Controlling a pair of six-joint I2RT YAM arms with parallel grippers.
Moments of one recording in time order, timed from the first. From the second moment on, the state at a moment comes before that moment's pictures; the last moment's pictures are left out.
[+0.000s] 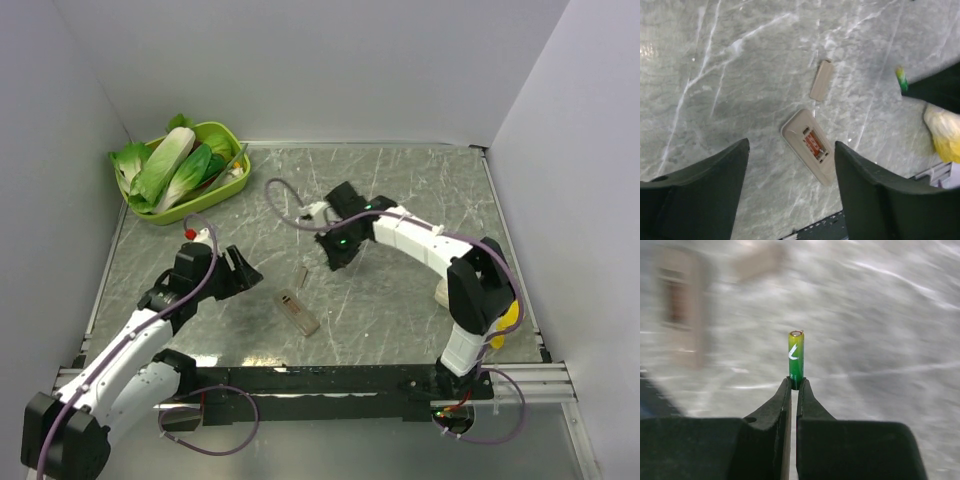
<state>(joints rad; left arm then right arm) -0.37 0.81 0.51 -0.35 0.15 -0.73 0.61 1.75 1.34 -0.76 -0.29 -0.24</state>
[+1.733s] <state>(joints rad) -0.36 1.40 0.49 -0.02 0.47 -0.80 0.98 2.17 1.82 -1.22 -0.28 0.25</state>
